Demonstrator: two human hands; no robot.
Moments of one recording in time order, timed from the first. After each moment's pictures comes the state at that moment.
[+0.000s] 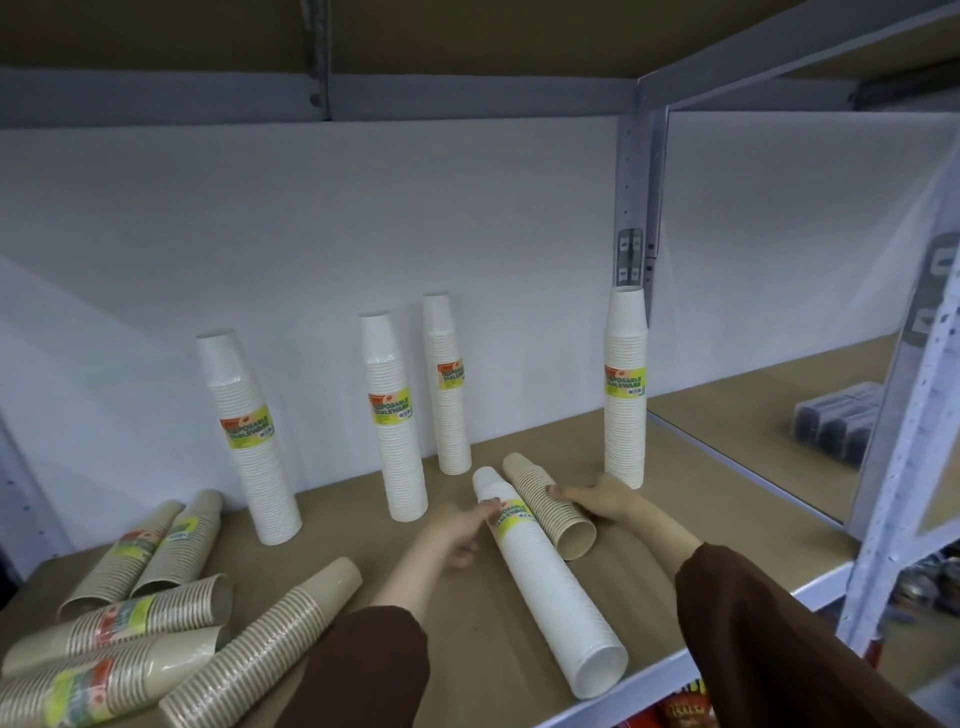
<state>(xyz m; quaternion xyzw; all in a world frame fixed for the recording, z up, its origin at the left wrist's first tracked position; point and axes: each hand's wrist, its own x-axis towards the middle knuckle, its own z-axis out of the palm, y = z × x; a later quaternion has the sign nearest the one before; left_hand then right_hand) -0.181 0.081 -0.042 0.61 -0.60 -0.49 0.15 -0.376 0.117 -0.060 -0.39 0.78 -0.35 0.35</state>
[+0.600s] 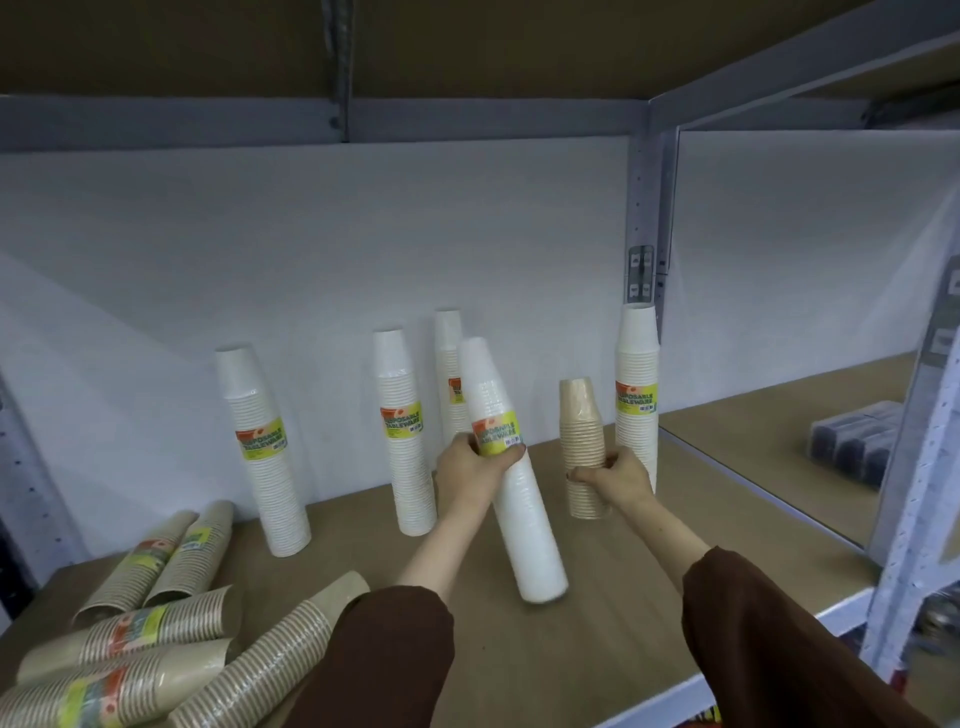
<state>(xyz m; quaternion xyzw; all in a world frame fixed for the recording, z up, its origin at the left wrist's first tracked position) -0.202 0.075 0.001 0.50 -0.66 -0.36 0.43 -0.376 0.109 -0.037 -0.36 0.74 -0.52 0.23</state>
